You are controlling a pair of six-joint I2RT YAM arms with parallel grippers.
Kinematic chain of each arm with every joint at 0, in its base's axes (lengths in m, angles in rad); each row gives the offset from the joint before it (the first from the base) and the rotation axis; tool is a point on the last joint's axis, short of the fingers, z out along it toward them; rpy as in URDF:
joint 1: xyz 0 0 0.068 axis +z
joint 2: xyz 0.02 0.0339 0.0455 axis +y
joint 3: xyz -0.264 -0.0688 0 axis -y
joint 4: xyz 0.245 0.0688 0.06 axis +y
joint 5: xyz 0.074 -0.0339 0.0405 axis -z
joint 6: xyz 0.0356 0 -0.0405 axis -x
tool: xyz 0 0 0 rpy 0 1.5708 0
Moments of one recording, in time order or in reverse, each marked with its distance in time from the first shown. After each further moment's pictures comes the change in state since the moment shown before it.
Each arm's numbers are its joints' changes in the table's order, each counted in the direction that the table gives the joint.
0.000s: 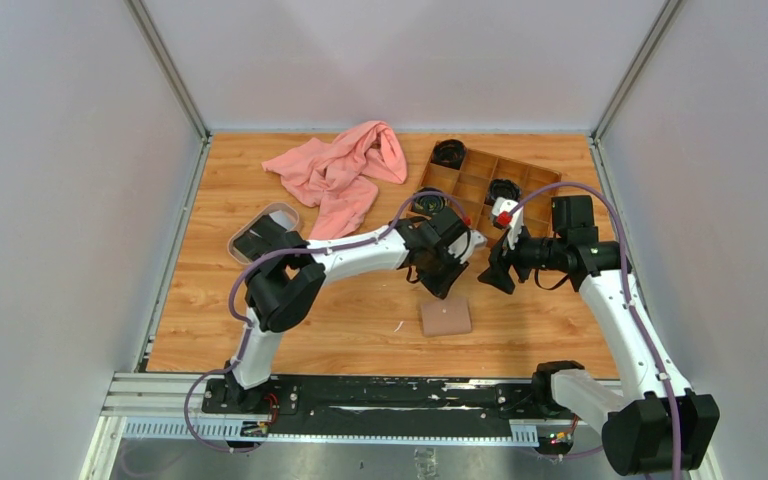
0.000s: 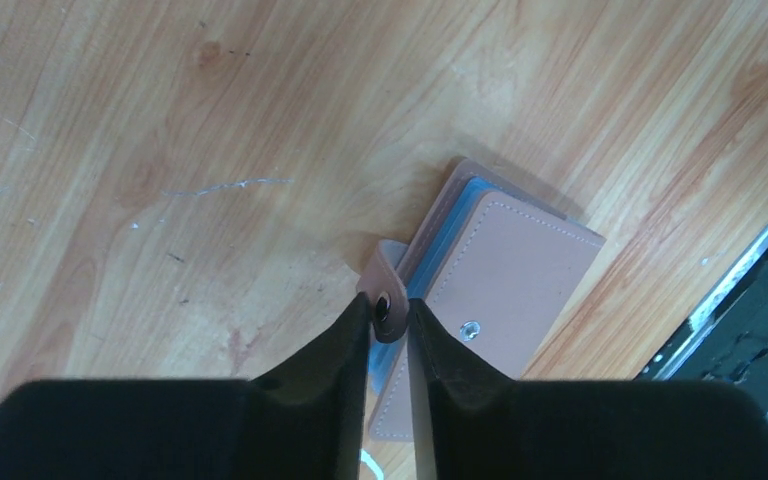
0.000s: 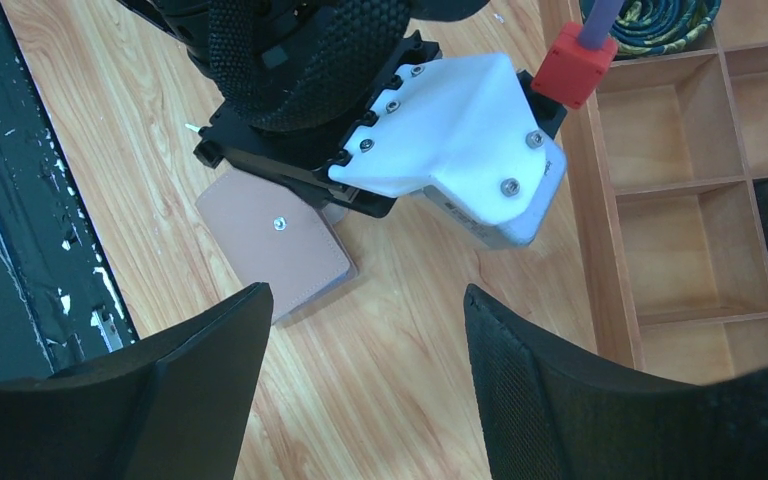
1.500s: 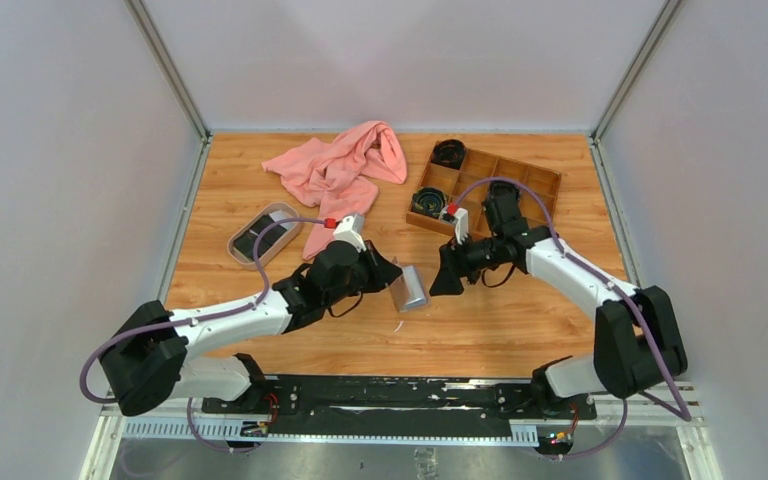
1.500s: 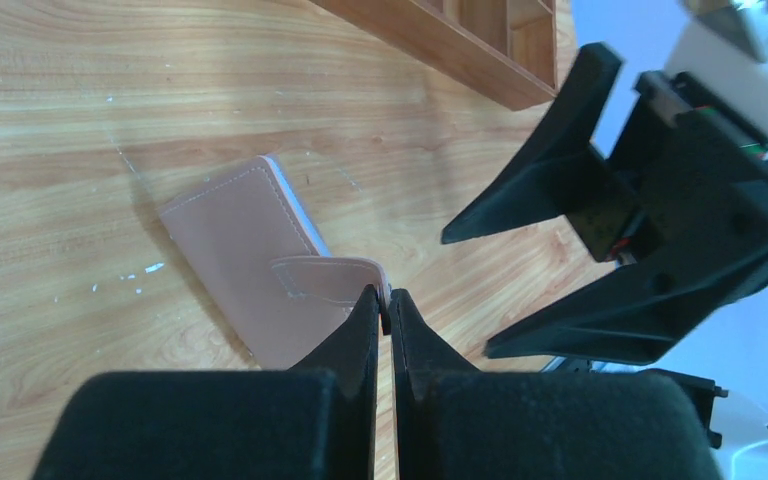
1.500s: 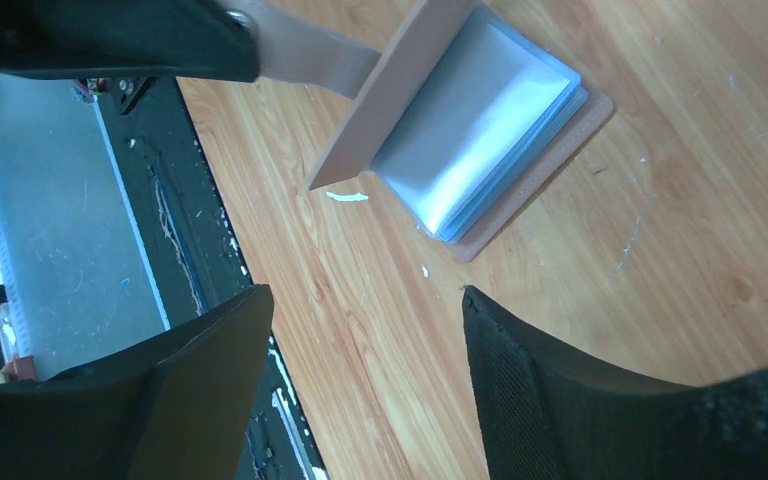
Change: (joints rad) left arm 0.087 -0.814 -0.964 -0.821 -0.355 0.797; right arm 0.267 0.353 -0.052 -0.313 -0.066 -0.536
